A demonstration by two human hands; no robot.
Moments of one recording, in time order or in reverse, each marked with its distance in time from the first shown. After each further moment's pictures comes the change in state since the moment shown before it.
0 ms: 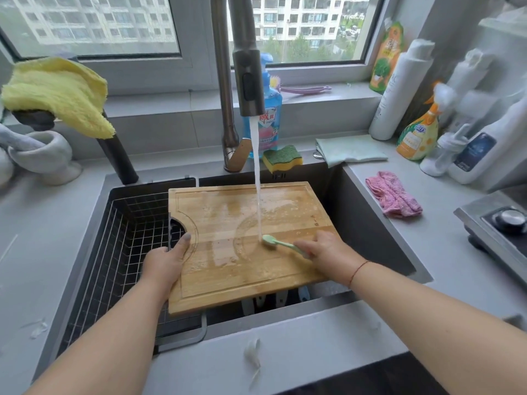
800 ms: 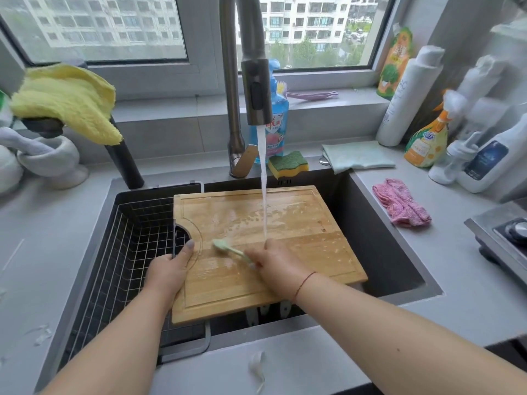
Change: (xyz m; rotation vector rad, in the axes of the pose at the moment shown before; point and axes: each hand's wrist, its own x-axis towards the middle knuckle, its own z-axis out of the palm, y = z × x) left_hand 0.000 -0.004 -0.004 -0.031 -0.028 -0.014; right_hand 0.024 -0.104 -0.005 0.444 0.047 0.020
